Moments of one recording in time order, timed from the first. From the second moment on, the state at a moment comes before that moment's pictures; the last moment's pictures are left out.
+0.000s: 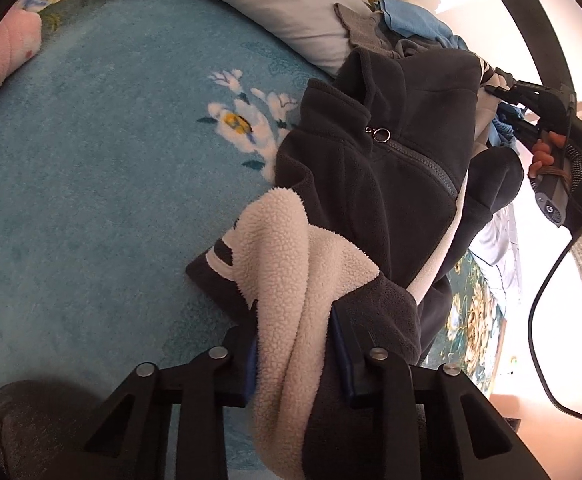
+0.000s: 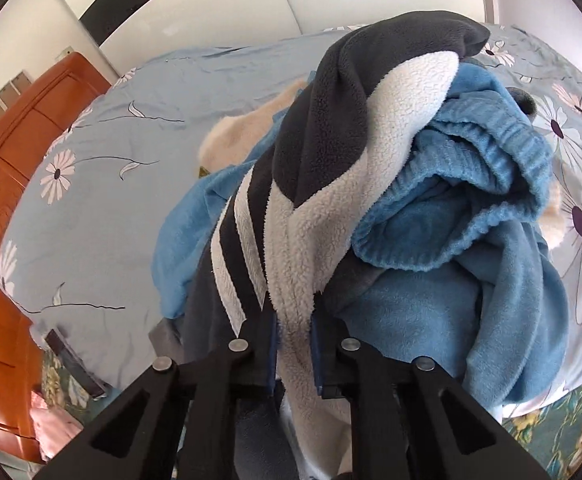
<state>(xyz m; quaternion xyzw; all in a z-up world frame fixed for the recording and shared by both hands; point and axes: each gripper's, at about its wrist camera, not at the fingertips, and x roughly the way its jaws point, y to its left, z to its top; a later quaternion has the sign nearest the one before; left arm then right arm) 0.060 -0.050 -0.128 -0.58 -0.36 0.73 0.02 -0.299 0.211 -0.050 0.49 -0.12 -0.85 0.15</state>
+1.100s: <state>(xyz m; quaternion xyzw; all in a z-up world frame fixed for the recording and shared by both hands) 0.099 -0.089 0.083 -0.37 -0.28 0.88 0.04 -0.007 0.438 0.200 0.22 -0.26 -0.92 0.18</state>
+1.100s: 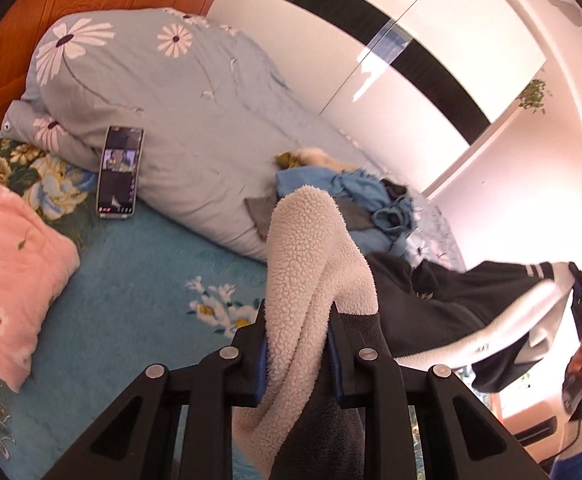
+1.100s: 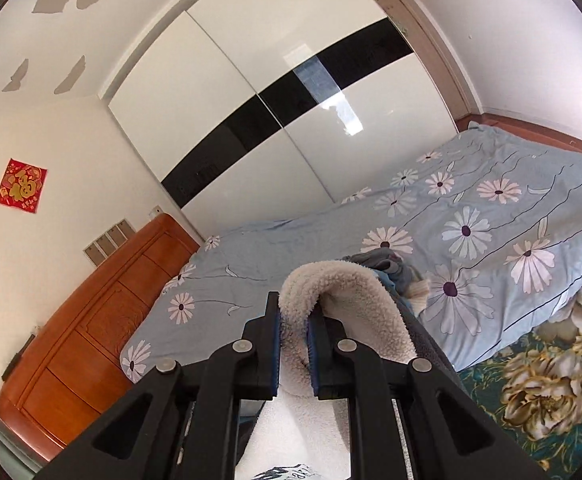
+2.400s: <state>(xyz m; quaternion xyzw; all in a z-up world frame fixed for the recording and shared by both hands) 0.090 -0.092 0.188 -0.30 -0.18 0.93 0.10 0.071 0.498 0.165 0.25 -0.26 -0.92 0.14</state>
